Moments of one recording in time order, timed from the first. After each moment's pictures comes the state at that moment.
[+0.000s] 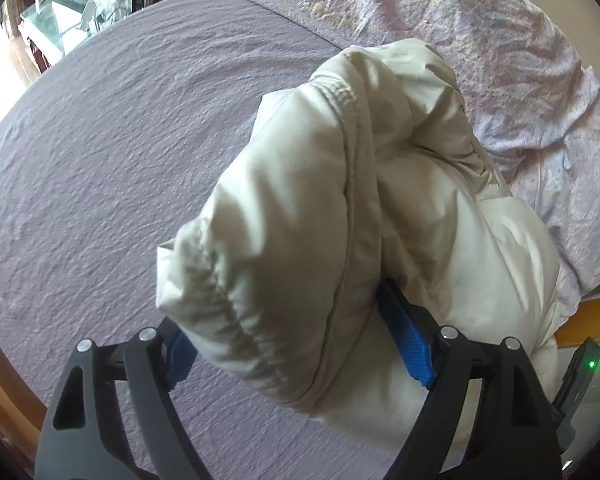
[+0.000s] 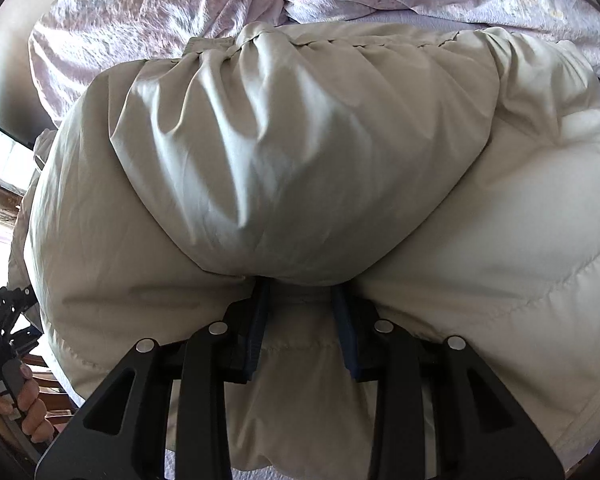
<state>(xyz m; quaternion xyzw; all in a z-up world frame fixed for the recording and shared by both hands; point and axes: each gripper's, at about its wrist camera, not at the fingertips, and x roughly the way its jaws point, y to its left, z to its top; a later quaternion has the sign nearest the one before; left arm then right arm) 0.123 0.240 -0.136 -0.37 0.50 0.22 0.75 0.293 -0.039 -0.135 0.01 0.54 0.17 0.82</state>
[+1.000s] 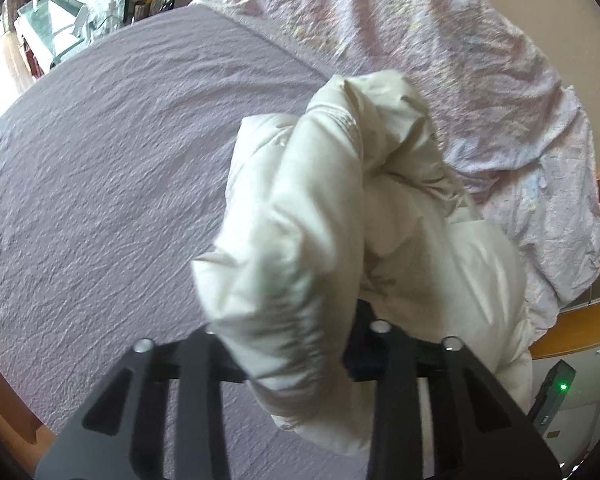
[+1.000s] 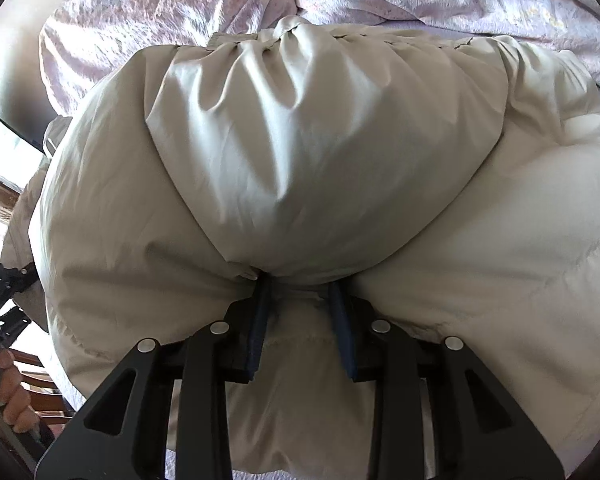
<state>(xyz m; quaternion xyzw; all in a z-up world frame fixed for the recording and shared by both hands) 0.125 0.239 -0.113 -0.39 0.45 0.20 0.78 0.267 -0.030 -0.142 0.01 0.52 0.18 0.84</state>
